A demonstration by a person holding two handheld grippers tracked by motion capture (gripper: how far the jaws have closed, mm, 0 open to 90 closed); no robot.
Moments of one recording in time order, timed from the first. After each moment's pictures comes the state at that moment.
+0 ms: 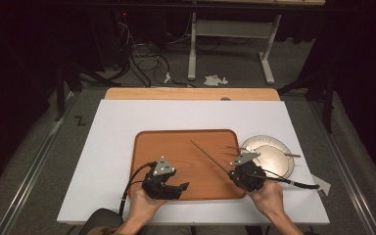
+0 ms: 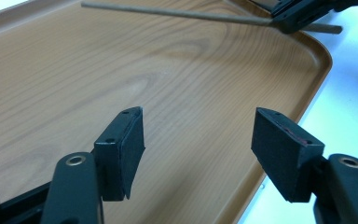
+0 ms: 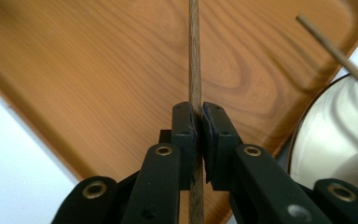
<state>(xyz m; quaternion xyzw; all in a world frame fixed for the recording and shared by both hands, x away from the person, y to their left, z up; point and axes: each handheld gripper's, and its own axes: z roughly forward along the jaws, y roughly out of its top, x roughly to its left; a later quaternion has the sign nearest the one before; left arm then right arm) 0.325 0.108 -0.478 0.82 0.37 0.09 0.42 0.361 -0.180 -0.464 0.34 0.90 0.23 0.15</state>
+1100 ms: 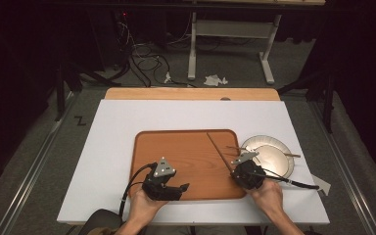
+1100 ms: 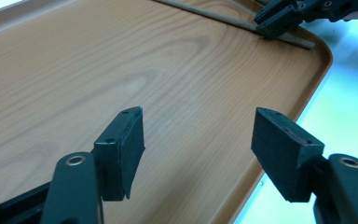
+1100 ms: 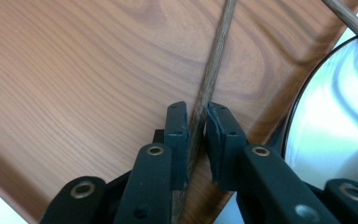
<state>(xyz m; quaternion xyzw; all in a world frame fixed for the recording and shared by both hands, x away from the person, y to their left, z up) 0.322 0.107 -0.479 0.83 0.37 0.10 0.41 0.375 -0.187 -0.487 0.36 0.90 0.20 0.15</state>
